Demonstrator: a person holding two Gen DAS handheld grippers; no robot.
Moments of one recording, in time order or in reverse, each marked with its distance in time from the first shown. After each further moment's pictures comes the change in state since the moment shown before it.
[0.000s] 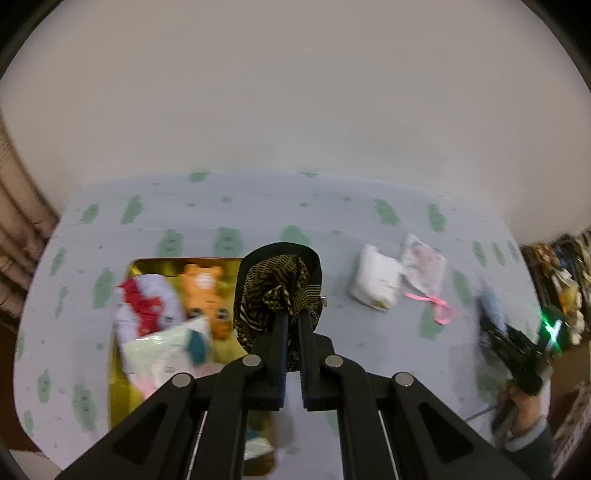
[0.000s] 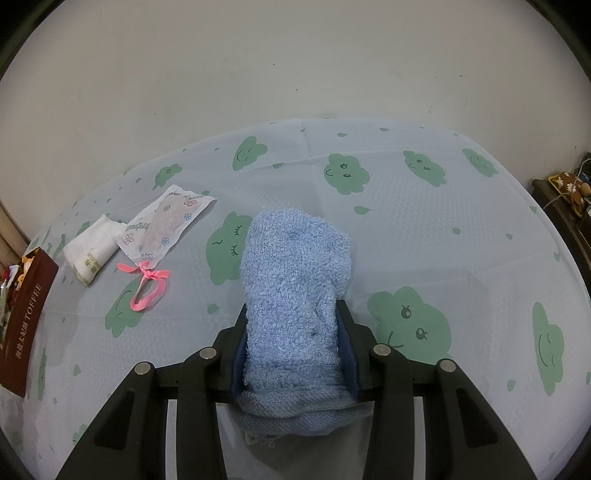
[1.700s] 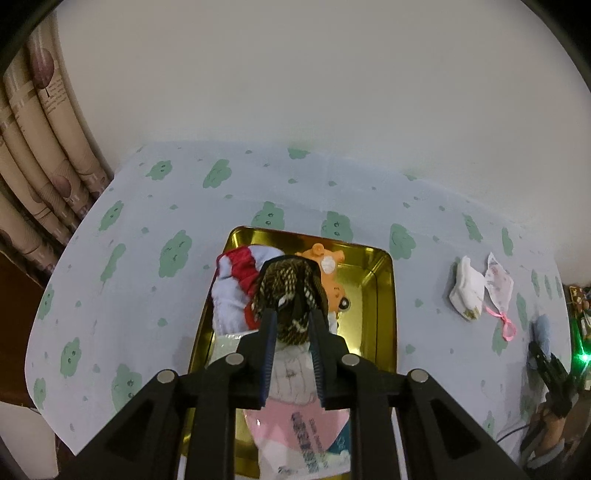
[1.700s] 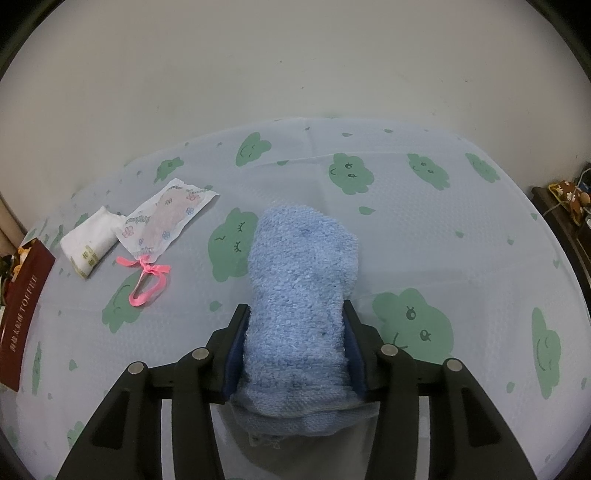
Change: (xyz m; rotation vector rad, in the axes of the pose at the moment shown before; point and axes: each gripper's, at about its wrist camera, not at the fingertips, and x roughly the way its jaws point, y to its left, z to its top) left arm 0.009 0.100 -0.022 -0.155 0.013 0.117; right arm 0.003 0.009 0.000 -0.036 0.009 -0.028
